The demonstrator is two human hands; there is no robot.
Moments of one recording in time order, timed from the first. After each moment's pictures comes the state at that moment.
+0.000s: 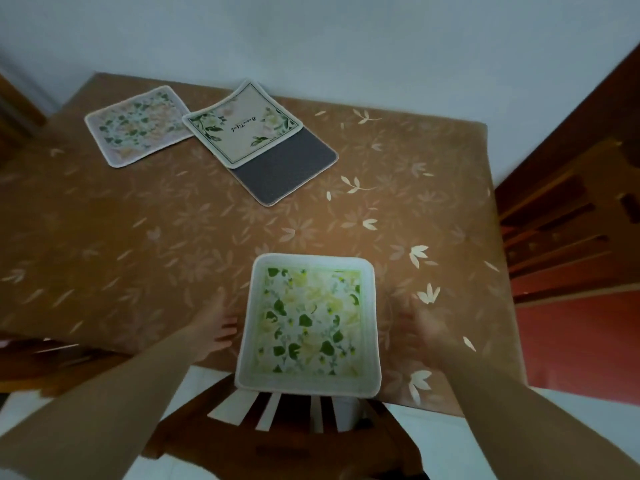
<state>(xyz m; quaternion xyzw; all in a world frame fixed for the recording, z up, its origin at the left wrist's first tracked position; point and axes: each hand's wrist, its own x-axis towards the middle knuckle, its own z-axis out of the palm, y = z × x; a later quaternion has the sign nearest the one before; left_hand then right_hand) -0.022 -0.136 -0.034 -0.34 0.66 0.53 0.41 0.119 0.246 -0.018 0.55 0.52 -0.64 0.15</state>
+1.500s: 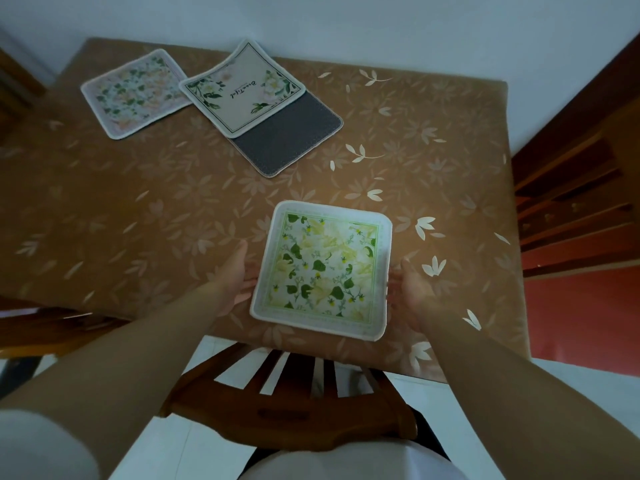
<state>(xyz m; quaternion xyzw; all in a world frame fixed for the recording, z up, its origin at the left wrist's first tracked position) -0.028 -0.083 -0.009 -0.27 0.69 0.54 0.39 0.098 0.230 -0.036 0.52 0.52 -0.66 0.14</state>
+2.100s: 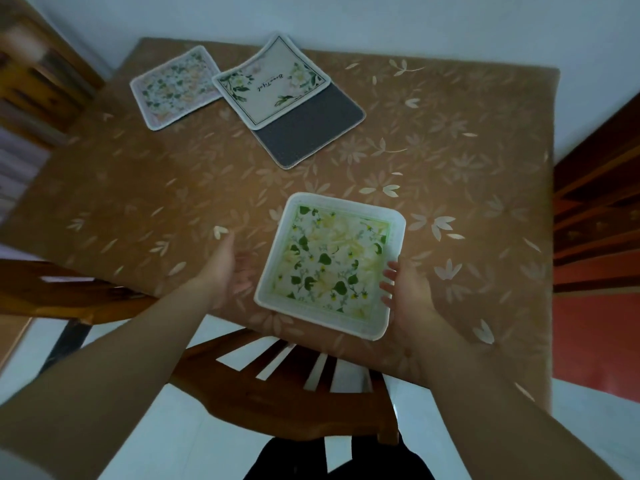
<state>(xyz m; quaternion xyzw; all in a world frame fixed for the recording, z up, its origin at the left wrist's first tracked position) -0.002 -0.075 0.021 -0.33 0.69 0.57 0.29 0.095 0.221 -0.020 0.50 0.52 -0.68 0.11</state>
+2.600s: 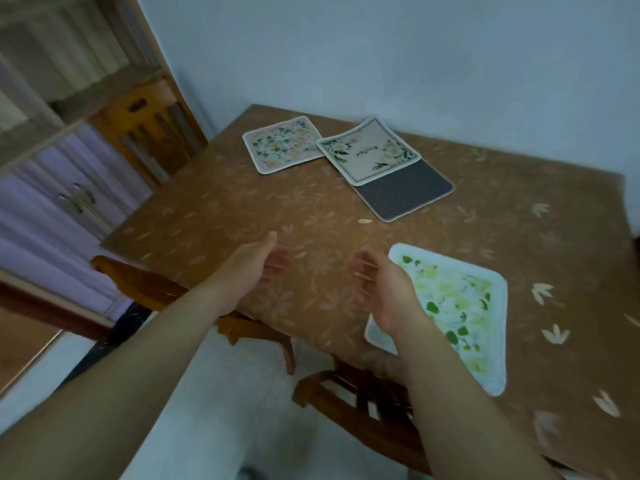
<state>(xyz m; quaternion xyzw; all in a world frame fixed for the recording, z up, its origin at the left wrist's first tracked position) -0.010 -0.296 0.134 -0.11 0.79 0.56 0.21 0.027 -0.059 0.104 0.32 0.50 -0.80 0.11</state>
